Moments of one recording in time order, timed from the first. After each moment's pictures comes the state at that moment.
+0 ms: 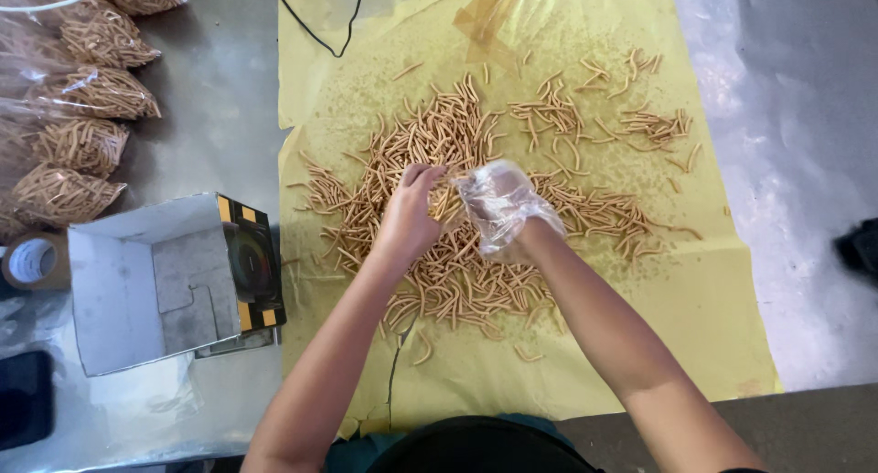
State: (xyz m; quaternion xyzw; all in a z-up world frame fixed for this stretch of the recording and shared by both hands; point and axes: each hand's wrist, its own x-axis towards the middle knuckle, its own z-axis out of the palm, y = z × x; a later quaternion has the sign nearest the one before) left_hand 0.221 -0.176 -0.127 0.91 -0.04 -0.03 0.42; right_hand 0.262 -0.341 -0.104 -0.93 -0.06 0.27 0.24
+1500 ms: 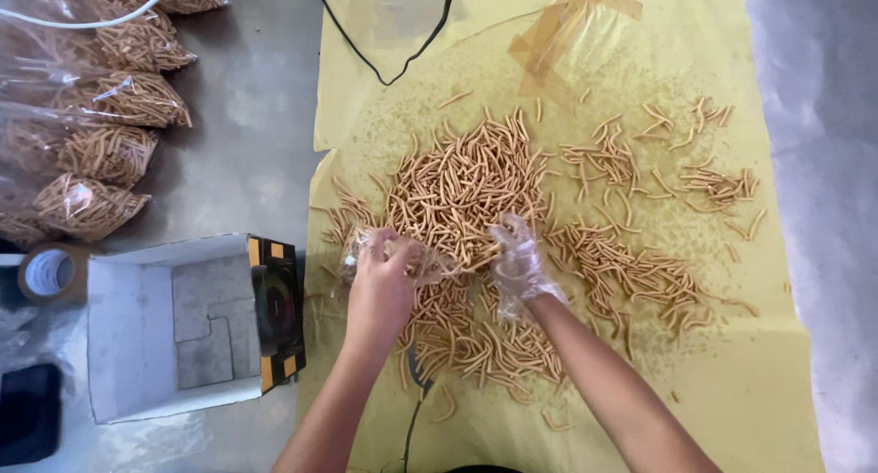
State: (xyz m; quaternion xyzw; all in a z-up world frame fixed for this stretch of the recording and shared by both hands) left_hand 0.199 -0.100 -0.155 0.95 0.07 0.00 0.31; right_hand 0.272 -0.338 -0.293 -0.95 -0.18 0.23 0.05
